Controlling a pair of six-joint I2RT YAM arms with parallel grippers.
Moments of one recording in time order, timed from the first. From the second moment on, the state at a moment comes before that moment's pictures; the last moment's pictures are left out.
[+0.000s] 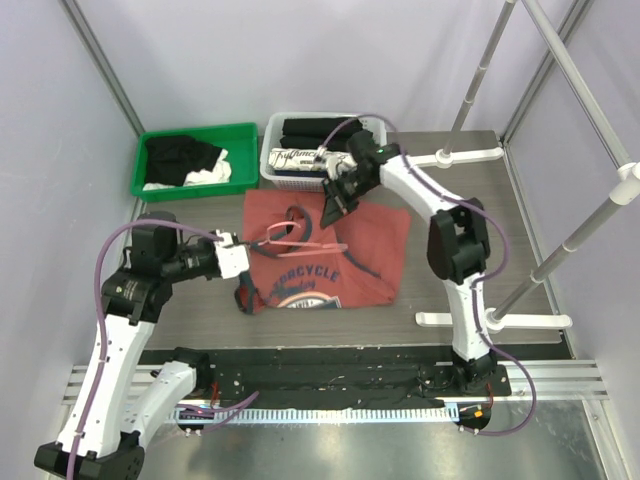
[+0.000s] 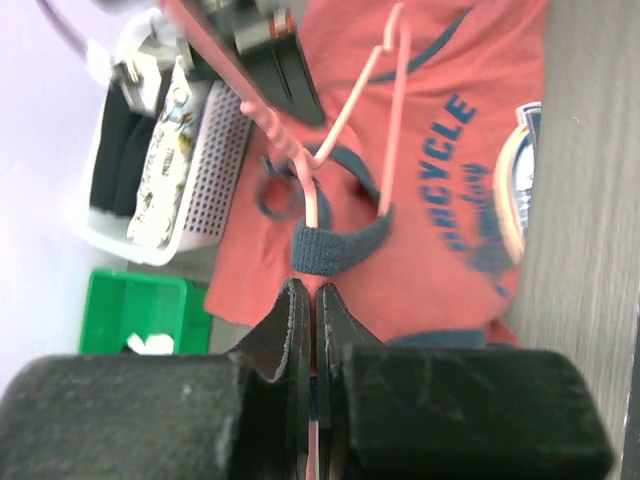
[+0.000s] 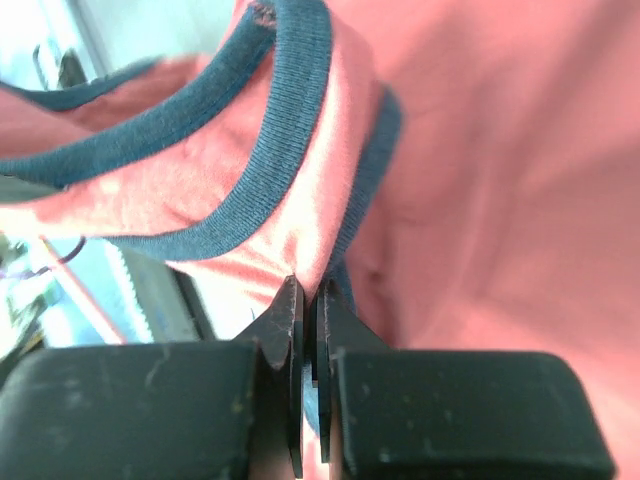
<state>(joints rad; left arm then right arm) -0.21 0.77 1.03 -0.85 0.76 1.09 0.50 2.23 1.95 -0.95 -0.84 -0.19</state>
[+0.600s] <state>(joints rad) -0.21 0.89 1.21 -0.57 0.45 0.47 0.40 1.69 1.61 -0.65 -0.55 -0.11</state>
